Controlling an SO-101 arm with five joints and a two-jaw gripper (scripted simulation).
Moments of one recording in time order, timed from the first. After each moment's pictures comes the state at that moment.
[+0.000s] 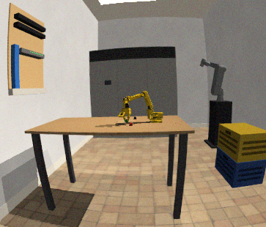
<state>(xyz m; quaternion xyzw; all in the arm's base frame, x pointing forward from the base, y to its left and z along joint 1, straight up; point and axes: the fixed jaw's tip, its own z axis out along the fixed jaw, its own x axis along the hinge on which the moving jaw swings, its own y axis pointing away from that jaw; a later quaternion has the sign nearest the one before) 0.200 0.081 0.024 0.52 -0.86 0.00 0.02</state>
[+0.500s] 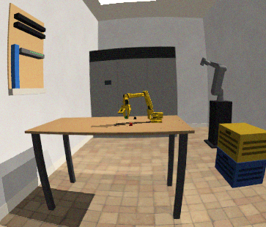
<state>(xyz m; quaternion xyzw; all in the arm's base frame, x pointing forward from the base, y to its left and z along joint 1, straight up) 0.199 0.081 0.051 0.52 -0.86 0.00 0.02</state>
